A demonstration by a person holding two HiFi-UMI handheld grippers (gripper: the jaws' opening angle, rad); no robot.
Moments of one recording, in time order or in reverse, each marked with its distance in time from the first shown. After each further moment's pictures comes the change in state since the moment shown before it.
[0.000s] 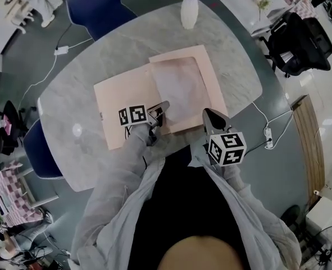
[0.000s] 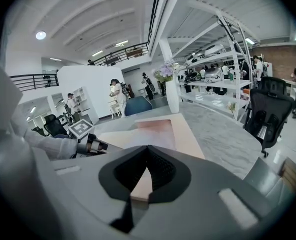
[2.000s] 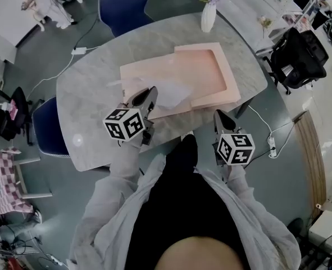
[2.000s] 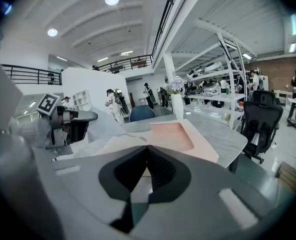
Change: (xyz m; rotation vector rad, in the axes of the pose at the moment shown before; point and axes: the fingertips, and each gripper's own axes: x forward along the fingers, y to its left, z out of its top) left arm -0.229 -0.112 -0.011 0.649 -0.455 0.093; right arm -0.094 0.098 -0.048 -0.059 -0.136 -0.038
